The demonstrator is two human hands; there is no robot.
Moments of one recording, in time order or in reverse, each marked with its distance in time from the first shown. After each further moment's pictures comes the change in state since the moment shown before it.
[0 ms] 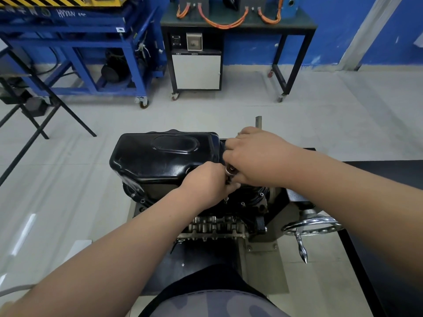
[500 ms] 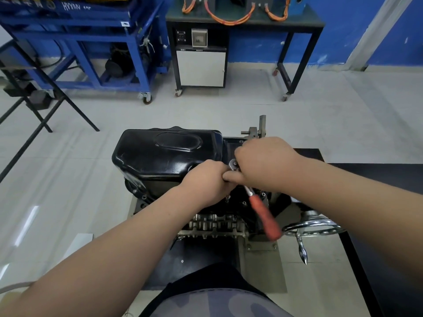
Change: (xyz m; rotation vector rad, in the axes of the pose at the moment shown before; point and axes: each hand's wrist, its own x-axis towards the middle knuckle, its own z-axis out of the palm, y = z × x) left_hand -0.002 -0.005 0.001 -0.071 0.009 -0.044; right_hand 0.000 -0.008 0.007 0.163 -0.051 0.254
